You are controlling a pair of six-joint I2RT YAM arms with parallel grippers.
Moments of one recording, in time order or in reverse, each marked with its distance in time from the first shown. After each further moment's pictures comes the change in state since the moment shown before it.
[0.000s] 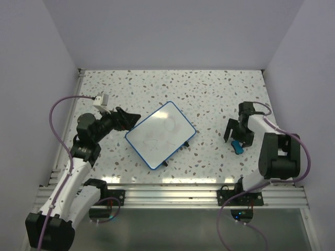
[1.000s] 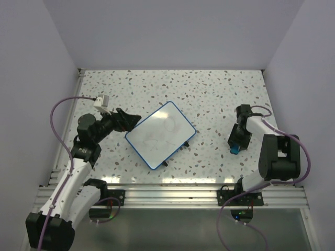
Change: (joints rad) left arm 0.000 -0.014 -0.017 0.006 0.010 -0.004; right arm 0.027 -0.019 -0.033 -0.068 0.096 0.128
